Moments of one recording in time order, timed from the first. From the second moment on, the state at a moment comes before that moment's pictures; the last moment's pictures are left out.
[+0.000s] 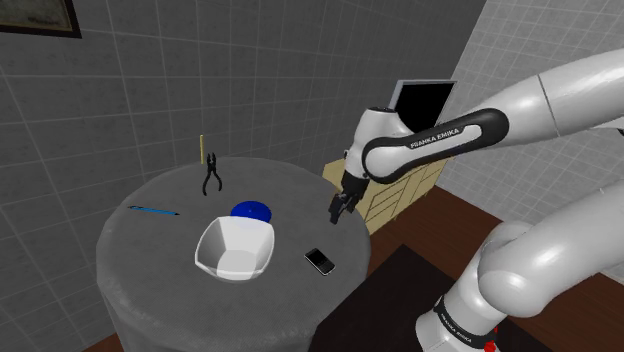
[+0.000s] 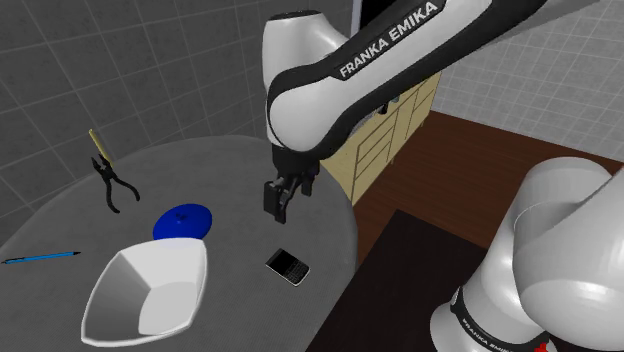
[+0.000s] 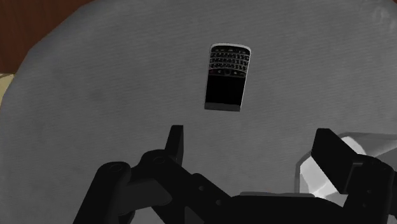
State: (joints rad) arm 0.07 -0.37 0.05 -2.70 0.11 2.34 -0.03
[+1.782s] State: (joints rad) arm 0.10 0.34 0.08 -2.61 0.15 2.92 -0.12
